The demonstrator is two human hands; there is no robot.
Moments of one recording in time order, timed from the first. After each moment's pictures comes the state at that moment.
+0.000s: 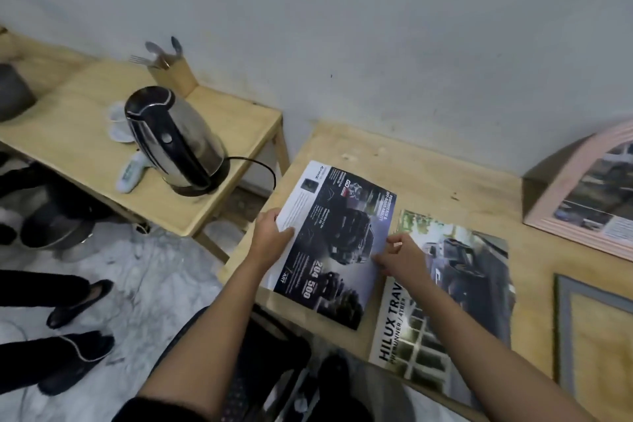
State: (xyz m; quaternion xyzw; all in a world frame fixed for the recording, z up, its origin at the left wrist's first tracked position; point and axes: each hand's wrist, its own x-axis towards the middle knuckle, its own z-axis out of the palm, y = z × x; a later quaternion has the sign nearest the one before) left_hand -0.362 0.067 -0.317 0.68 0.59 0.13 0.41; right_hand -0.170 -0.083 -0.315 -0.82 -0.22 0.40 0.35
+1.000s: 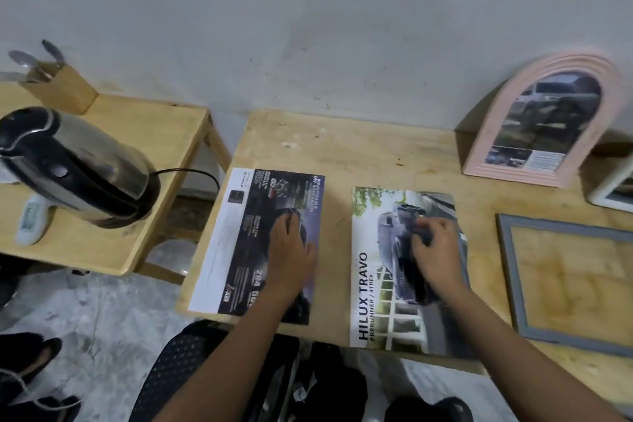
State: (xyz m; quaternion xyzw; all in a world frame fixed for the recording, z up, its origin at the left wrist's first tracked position) left_hand -0.292 -0.002 -0.335 0.84 0.44 0.05 0.31; right_hand -0.119 -0.169 -0.322 -0.91 -0.20 0.14 0.34
